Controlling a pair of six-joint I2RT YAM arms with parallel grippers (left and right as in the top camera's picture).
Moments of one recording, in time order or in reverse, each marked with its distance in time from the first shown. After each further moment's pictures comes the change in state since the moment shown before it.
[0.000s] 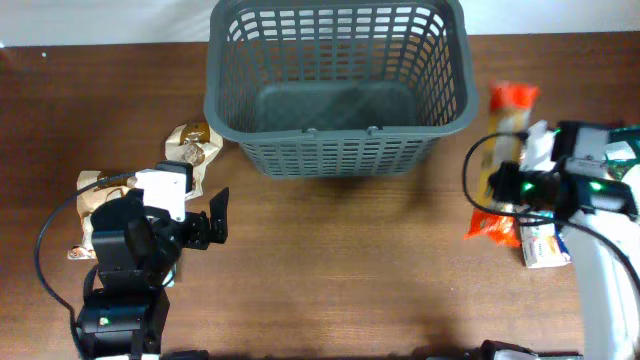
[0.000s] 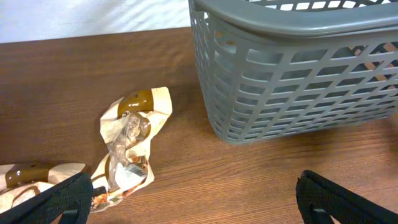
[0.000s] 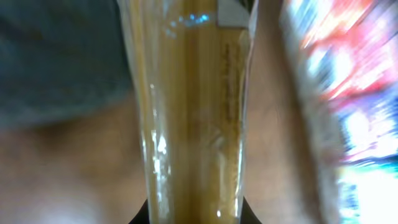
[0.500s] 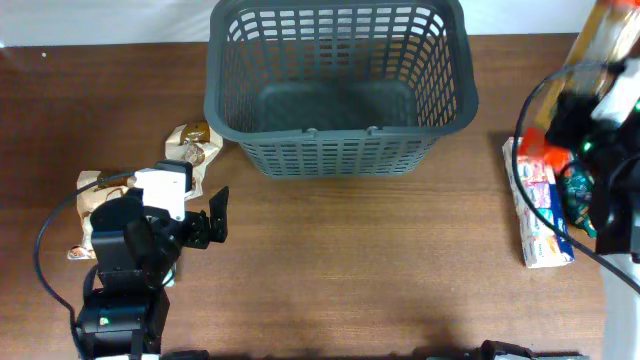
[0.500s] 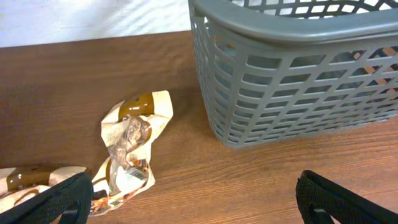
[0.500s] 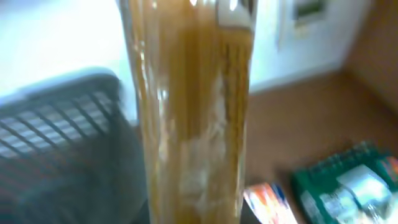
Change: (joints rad) left arm 0.000 0.000 0.000 0.017 0.000 0.000; right arm 0.000 -0.120 0.265 0.261 0.098 0.087
